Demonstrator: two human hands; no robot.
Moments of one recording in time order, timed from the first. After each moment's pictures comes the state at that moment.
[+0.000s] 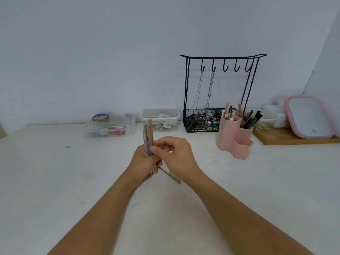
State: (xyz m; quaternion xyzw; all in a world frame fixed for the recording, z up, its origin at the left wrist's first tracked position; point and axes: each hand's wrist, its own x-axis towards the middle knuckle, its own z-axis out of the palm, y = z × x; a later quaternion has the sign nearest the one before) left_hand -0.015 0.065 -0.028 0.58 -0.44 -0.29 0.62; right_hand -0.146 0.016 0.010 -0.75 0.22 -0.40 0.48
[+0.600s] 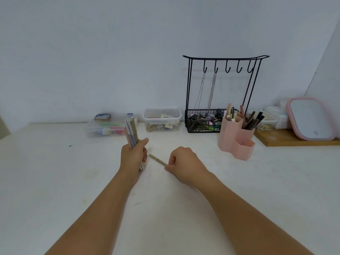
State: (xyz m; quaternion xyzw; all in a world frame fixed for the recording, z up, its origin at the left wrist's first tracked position) left_hand -0.002 0.067 -0.017 0.59 -0.23 -0.25 0.73; right_hand -0.155 -0.002 0.000 -0.89 0.39 -0.14 0.20
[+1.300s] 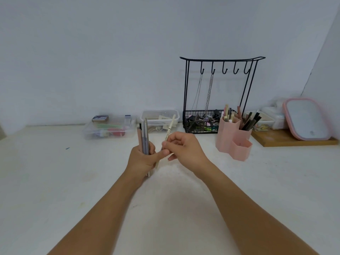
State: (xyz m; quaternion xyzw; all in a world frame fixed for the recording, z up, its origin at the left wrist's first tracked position) left_hand -0.025 0.072 -0.015 0.56 -0.39 -0.28 0.68; right_hand -0.160 -0.005 0.026 -0.72 0.25 -0.35 0.54
